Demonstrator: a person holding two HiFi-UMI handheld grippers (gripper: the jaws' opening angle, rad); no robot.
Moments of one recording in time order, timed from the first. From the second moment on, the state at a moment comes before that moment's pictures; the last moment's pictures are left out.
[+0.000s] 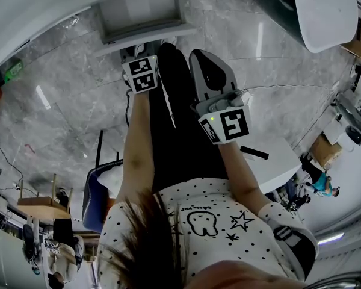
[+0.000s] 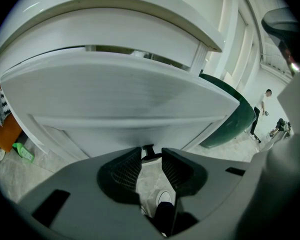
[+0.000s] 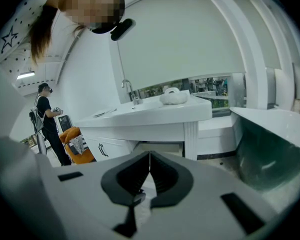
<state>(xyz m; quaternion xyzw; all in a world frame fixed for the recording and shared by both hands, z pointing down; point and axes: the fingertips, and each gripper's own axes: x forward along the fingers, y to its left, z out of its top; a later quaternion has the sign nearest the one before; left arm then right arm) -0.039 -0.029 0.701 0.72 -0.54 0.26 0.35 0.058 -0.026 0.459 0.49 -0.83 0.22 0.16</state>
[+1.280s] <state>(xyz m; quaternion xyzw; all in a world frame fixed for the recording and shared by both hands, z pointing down) -0.046 -0.086 0.698 0.72 -0.56 0.25 0.34 0.058 -0.043 0.471 0.49 -0.82 0.24 0.17</state>
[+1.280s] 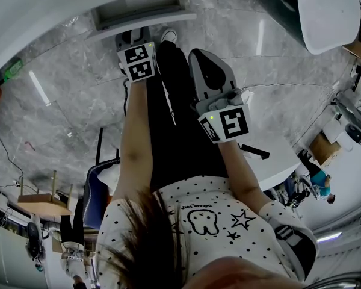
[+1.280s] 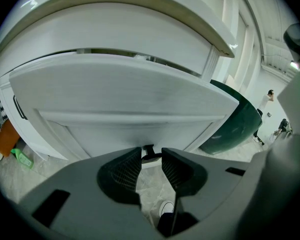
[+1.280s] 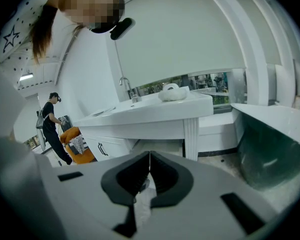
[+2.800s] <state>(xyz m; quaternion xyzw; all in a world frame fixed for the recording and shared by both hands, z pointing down) -0.044 -0.116 0.698 0.71 -0.57 0.23 0.33 0.064 -0.053 0.480 0.49 -0.82 0.25 0.17</state>
